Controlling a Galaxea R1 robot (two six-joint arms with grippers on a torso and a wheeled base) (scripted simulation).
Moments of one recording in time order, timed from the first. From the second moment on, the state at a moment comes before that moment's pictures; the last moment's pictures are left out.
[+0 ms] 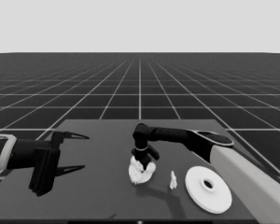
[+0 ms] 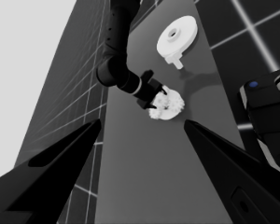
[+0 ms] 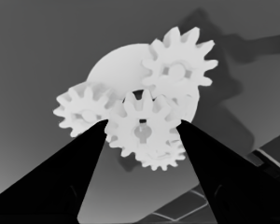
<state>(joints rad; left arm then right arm) -0.34 1.75 -0.42 0.31 0.68 0.35 -0.11 3.07 -1.74 -0.28 -1.51 2.24</state>
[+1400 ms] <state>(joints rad) -0.34 1.75 -0.42 0.31 0.68 0.35 0.22 3.04 -1.63 0.02 -1.58 1.49</state>
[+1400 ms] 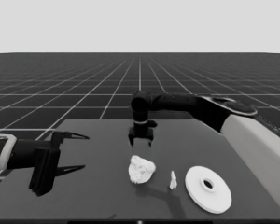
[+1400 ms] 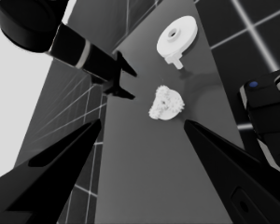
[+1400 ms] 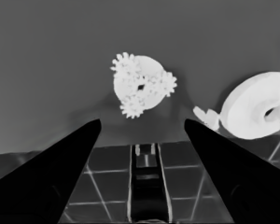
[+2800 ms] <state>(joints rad) -0.34 1.75 -0.42 0.31 0.68 0.35 -0.11 2.07 -0.98 -0.28 -1.43 1.10</state>
